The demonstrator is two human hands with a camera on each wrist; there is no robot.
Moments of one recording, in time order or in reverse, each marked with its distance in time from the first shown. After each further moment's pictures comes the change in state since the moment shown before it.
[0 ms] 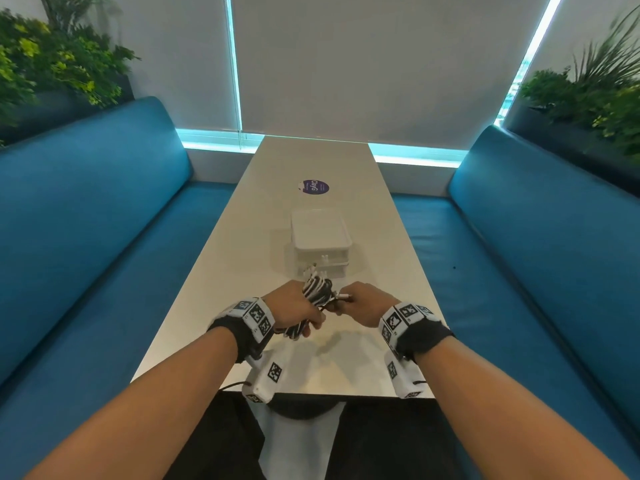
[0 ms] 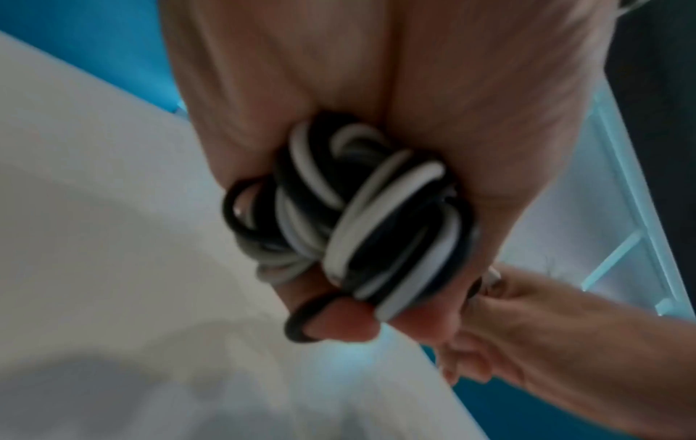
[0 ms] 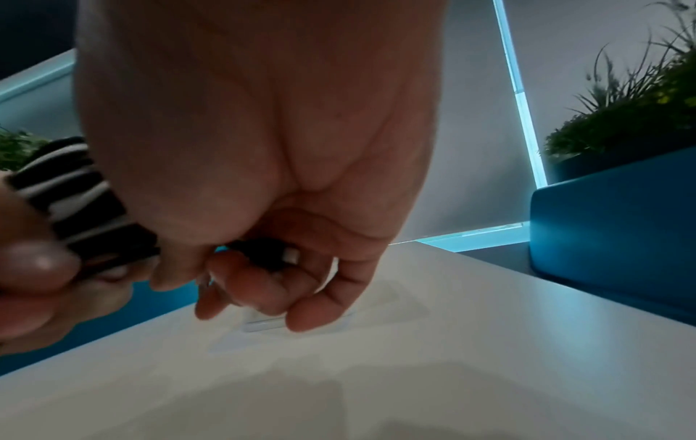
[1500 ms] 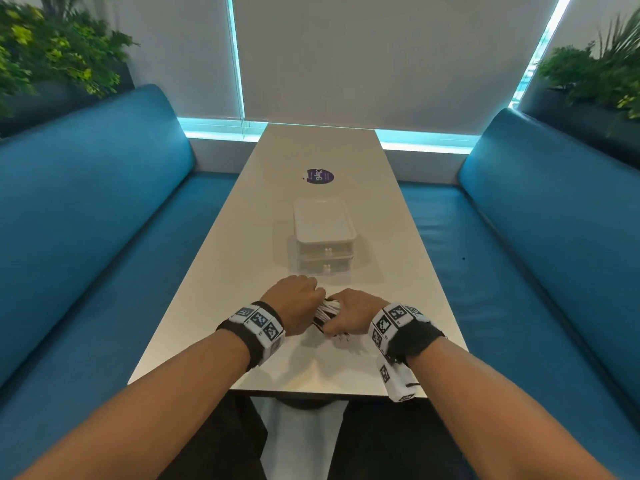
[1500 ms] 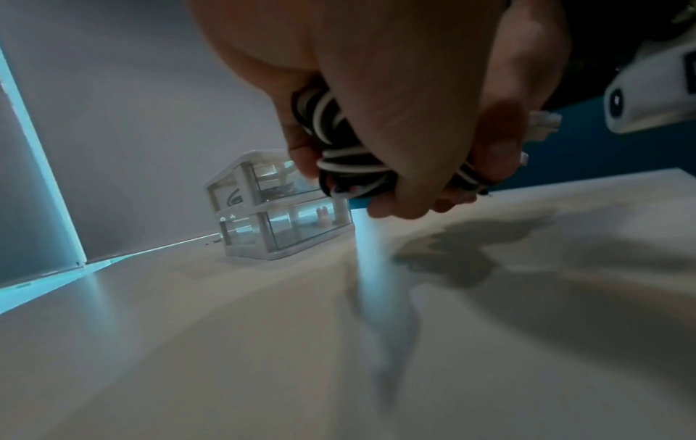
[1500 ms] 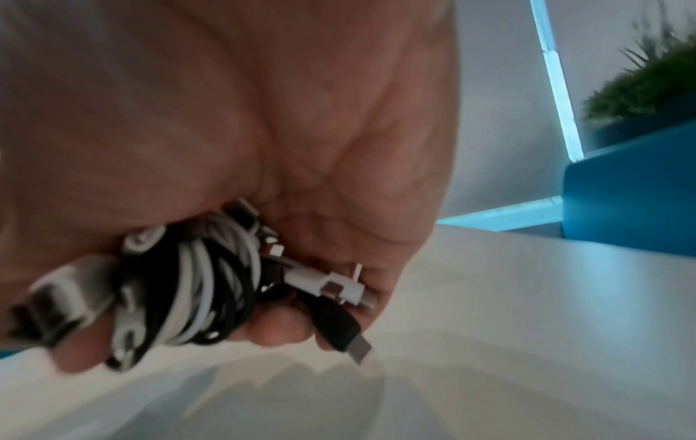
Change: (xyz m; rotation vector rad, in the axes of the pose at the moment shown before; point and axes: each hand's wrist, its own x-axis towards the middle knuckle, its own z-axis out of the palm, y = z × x) left_hand 0.015 -0.010 0.011 1.283 0.203 0.352; right_hand 0.007 -0.010 0.022 0.072 -0.180 0.026
